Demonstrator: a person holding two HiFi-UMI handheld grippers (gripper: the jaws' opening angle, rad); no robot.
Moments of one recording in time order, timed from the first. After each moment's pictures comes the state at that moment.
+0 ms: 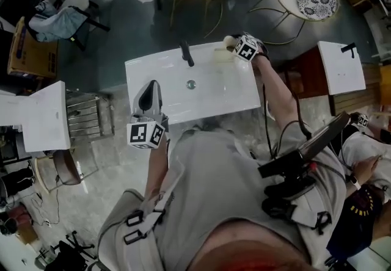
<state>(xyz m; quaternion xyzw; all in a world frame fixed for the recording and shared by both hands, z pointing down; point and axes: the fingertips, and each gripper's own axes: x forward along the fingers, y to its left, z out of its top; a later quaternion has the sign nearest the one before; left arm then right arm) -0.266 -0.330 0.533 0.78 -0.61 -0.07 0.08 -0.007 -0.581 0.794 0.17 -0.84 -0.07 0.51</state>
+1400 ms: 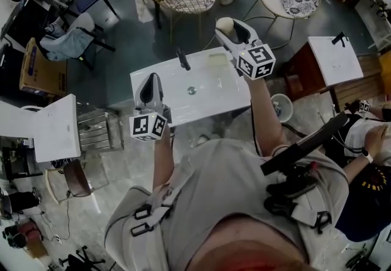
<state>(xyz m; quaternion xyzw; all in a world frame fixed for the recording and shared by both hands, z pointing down) -0.234 -0.308 0.449 0.80 -0.59 -0.11 0.01 -0.013 -0.455 0.416 0.40 -0.92 -0.02 -0.02</state>
